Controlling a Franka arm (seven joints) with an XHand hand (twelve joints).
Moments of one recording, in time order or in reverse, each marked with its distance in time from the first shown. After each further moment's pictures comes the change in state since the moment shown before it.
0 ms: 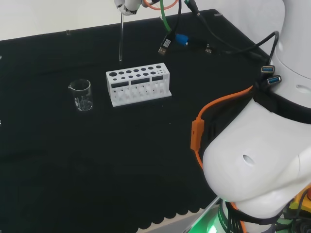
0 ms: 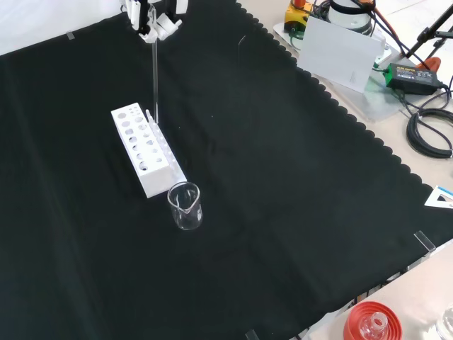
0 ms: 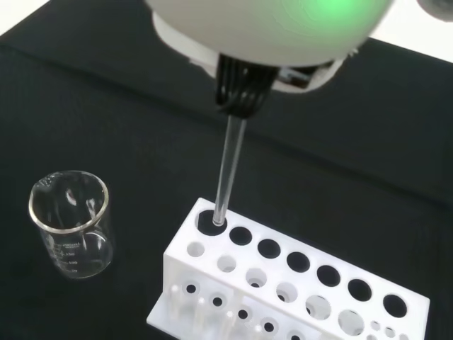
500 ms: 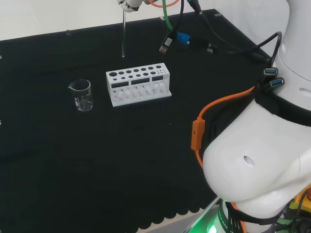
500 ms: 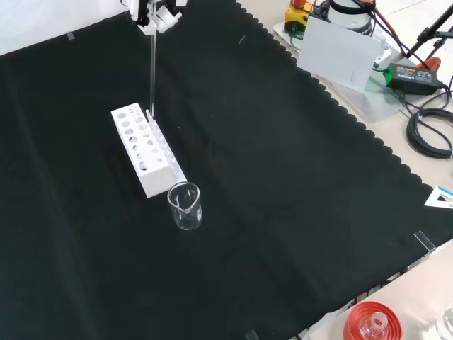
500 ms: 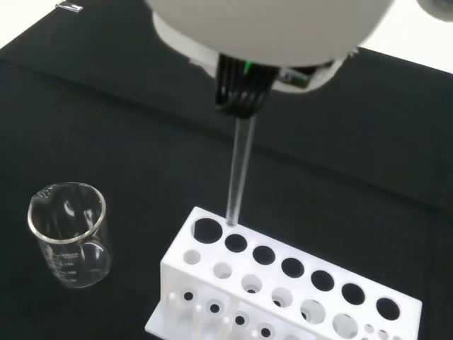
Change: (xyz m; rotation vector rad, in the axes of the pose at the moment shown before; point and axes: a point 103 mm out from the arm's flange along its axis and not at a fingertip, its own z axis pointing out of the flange) arm -0.004 -0.006 -0.006 -0.014 0.012 0.016
